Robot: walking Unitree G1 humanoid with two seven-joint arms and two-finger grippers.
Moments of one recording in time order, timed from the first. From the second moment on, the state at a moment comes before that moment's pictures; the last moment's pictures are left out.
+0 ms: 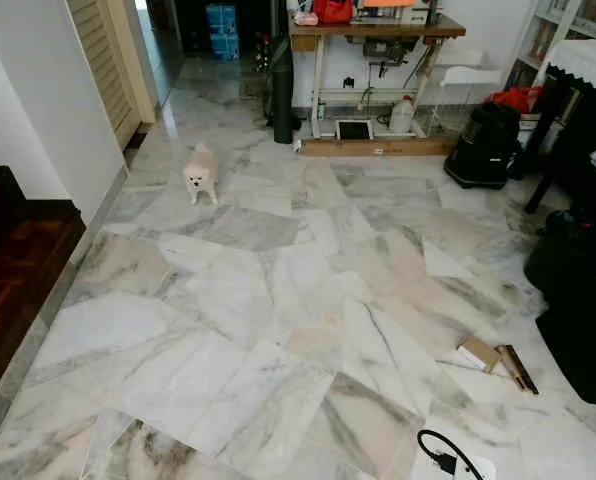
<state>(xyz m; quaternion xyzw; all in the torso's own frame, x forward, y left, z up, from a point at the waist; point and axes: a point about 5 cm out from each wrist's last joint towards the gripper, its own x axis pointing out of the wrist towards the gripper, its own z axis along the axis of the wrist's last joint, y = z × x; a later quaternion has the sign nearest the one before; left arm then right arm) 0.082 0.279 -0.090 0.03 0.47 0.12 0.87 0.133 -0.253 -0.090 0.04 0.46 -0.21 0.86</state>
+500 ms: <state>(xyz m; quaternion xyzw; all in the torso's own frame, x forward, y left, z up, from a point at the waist) 0.082 0.279 -0.090 0.03 0.47 0.12 0.87 0.132 -0.253 -0.090 0.04 0.46 -0.21 0.86</state>
